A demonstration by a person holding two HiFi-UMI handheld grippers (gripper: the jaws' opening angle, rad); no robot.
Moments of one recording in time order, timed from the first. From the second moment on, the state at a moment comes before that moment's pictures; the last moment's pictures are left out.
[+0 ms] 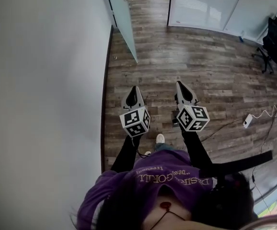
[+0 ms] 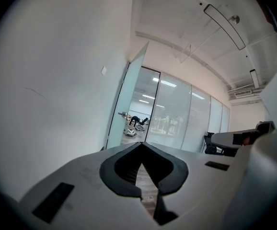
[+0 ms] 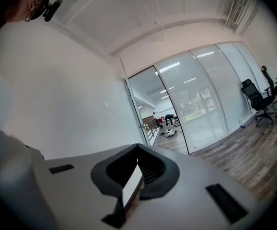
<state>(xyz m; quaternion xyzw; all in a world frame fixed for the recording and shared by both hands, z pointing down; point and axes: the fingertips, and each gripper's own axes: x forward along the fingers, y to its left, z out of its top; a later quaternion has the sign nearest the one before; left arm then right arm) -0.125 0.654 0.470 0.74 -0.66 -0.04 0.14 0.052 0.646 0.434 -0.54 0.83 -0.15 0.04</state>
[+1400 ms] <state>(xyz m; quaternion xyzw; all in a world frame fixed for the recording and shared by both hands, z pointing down) -0.171 0.457 0.464 0.73 -0.68 -0.04 0.12 0.010 0.445 0.448 -0.54 0.83 -0.16 0.05</state>
